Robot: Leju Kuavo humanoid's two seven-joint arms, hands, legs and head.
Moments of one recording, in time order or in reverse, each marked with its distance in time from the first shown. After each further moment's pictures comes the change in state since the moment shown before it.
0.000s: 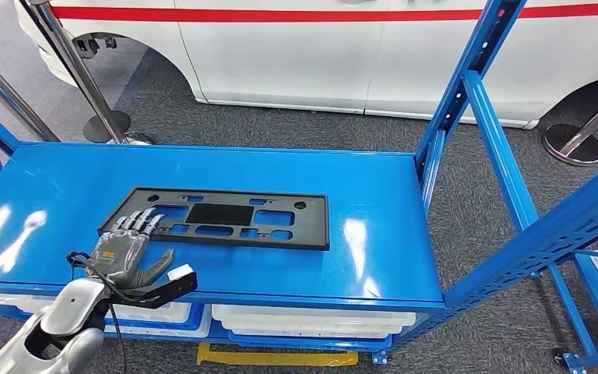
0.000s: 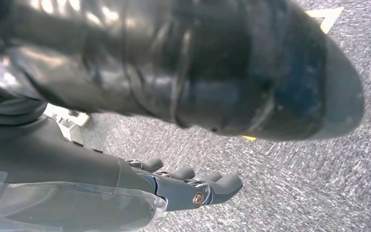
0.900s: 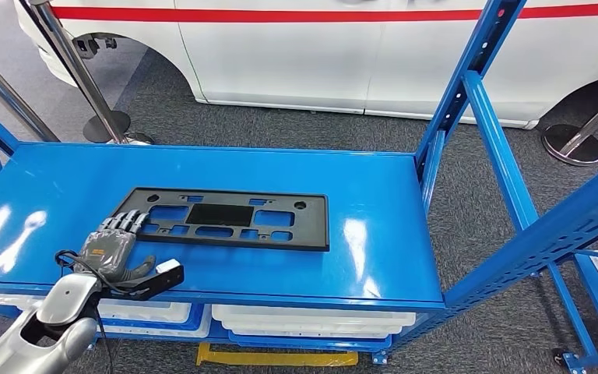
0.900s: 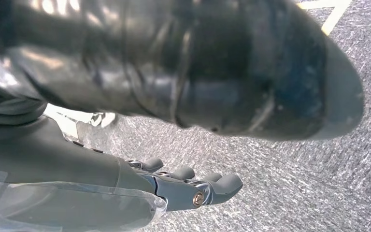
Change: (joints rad) left arm -0.040 0.009 0.026 0.153 -0.020 0.015 0.000; right arm -0.003 -0.003 -0.040 0.000 0.061 -0.015 -0.002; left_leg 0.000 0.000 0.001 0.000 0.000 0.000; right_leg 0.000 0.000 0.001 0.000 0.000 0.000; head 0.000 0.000
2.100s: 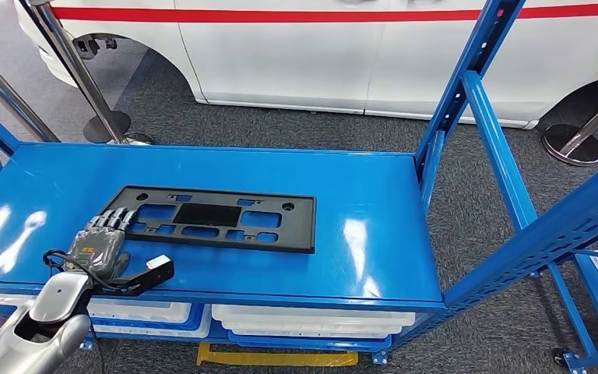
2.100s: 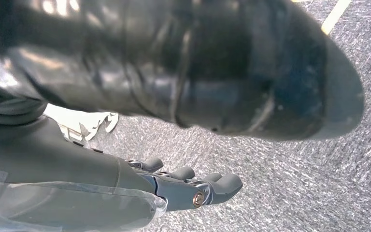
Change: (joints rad) left arm -0.012 0.008 0.026 0.076 -0.027 0.060 -0.016; right arm 0.001 -0.001 -0.035 0.000 0.053 -0.018 -0.011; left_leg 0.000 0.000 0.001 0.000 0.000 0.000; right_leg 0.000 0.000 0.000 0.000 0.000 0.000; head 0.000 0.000
